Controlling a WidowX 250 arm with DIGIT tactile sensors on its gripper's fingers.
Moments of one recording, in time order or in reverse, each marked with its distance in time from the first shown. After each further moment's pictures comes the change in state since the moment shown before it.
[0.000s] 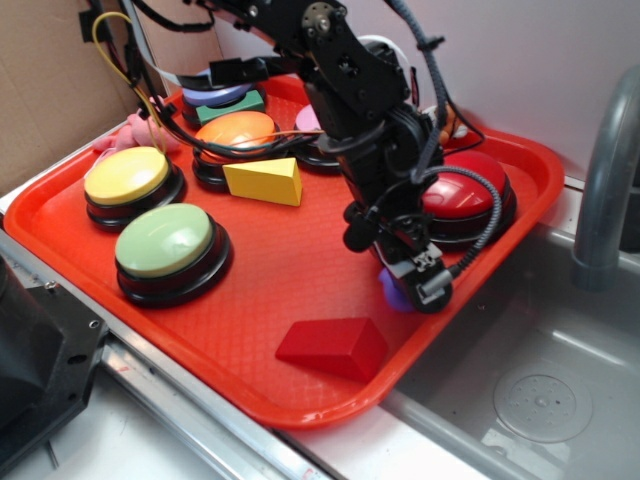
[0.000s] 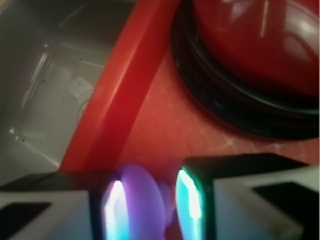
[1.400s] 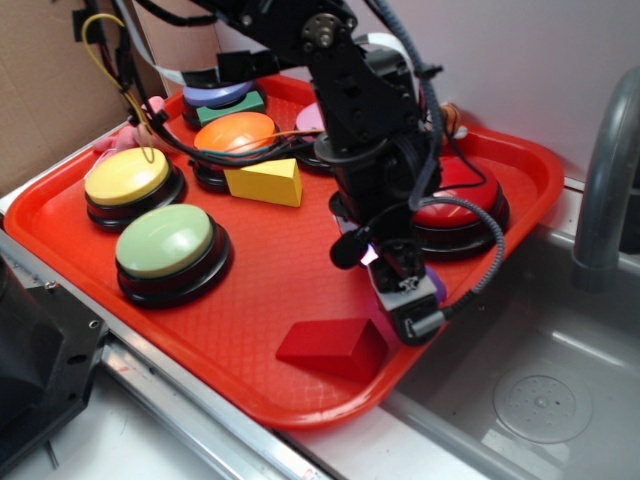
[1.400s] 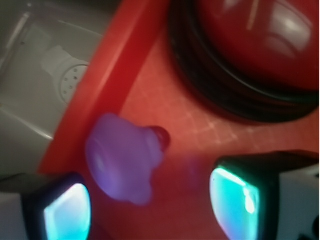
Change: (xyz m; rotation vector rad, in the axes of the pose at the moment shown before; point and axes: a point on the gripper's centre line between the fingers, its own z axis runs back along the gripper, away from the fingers) arm -0.006 -0.016 0.001 0.108 0.037 -0.084
